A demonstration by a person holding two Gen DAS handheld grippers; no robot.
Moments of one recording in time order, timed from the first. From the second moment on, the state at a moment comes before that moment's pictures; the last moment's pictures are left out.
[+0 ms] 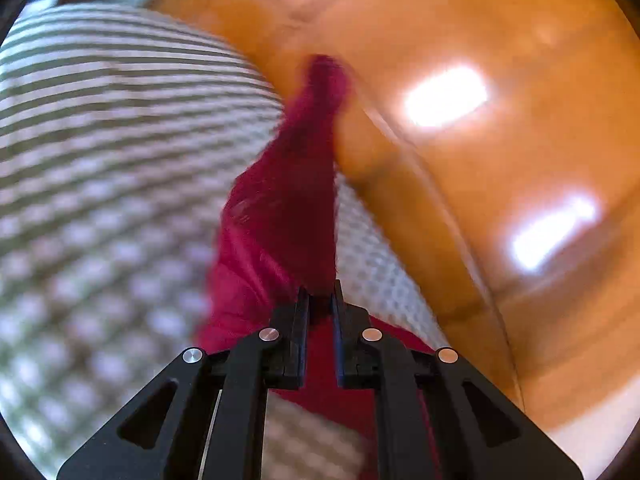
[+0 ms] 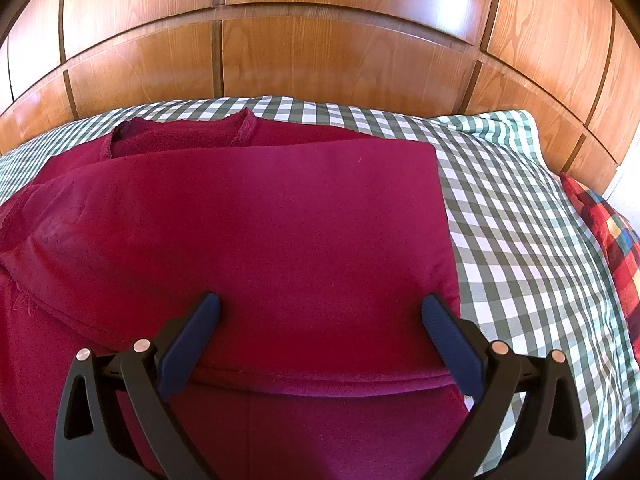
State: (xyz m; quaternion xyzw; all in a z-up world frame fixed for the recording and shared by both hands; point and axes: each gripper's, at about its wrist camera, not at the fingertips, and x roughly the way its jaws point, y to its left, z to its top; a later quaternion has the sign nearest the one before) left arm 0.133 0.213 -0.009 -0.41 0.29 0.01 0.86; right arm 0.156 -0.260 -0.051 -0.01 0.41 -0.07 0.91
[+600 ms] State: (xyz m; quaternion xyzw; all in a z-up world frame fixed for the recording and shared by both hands) left arm 0.145 -0.027 -0.048 -0.19 0.42 -0.20 0.86; right arm 0.155 -0.267 -0.039 0.03 0.41 -0.06 0.91
